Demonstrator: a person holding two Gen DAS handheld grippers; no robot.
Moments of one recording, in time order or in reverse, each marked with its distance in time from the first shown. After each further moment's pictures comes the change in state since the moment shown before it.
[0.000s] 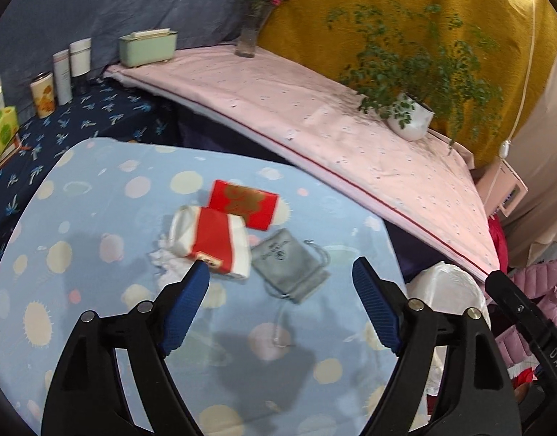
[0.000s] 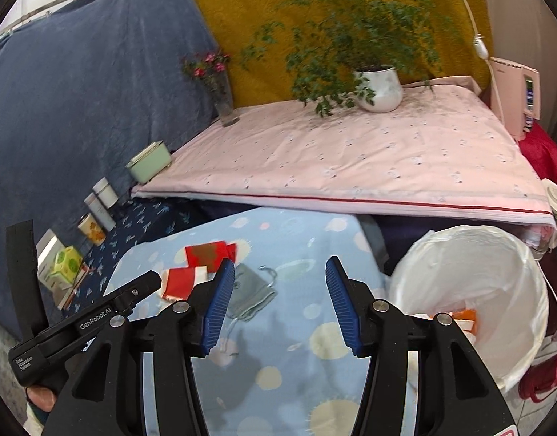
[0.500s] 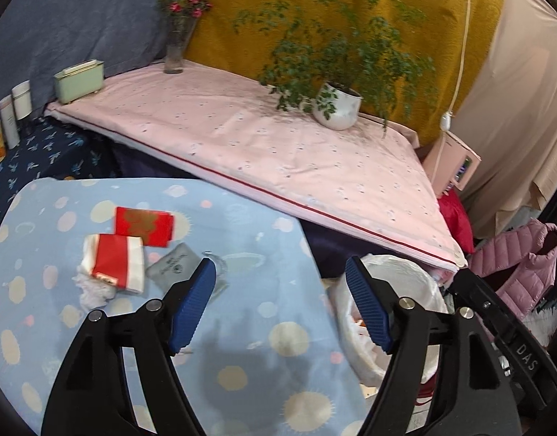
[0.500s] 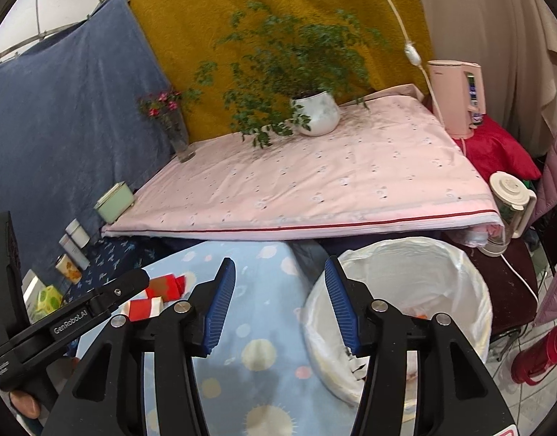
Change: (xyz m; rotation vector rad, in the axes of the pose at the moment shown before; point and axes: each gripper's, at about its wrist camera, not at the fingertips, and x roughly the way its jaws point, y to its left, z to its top) left arm -0.010 -0.113 0.001 0.153 -0.020 -0.142; right arm -0.053 -0.081 0.011 0.103 -0.110 -0.109
